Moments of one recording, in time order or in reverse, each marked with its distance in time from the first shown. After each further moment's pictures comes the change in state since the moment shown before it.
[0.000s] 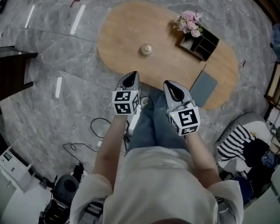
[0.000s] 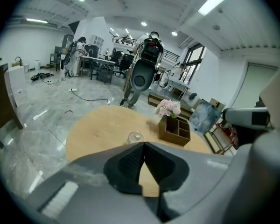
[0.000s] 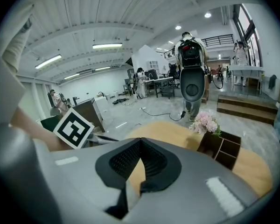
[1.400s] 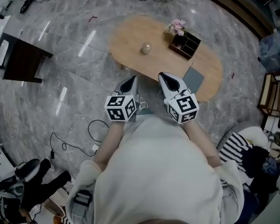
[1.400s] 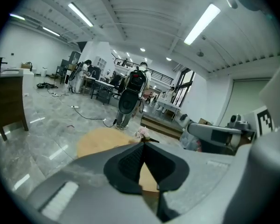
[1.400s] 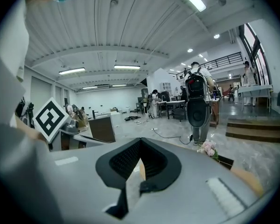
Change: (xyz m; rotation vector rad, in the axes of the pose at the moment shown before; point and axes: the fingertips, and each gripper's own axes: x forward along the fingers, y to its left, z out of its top) left arm -0.255 -0.133 0.013 -0.028 -0.271 -0.044; right arm -0.188 0.118 0.059 -0.128 -0.247 0.120
